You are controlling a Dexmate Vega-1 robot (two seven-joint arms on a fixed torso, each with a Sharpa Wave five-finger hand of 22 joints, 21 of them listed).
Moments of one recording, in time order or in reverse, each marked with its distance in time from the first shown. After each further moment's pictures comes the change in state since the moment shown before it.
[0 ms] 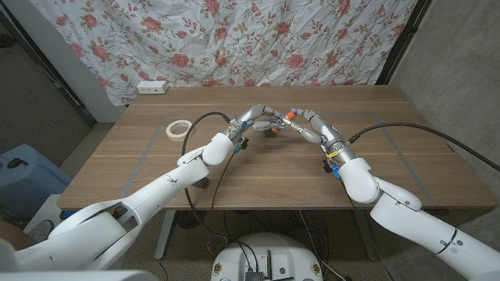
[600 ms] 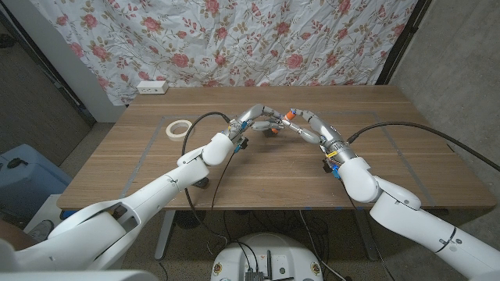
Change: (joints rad) left arm 0.002 0.002 -0.001 -0.008 0.004 0.013 0.004; left_hand 0.000 0.000 0.004 -0.004 -0.002 0.000 0.000 0.000 0.000 0.004 0.004 0.001 0.001 0.004 -0.004 0.000 0.000 0.000 0.000 0.000 0.000; right arm 0.008 -0.005 -0.008 0.003 -0.006 -0.008 0.019; right_hand -0.008 0.008 0.000 0.000 -0.004 0.025 -0.004 0.004 -0.001 0.023 -0.005 0.002 -0.003 0.013 -0.024 0.000 -0.005 0.004 0.004 0.004 0.000
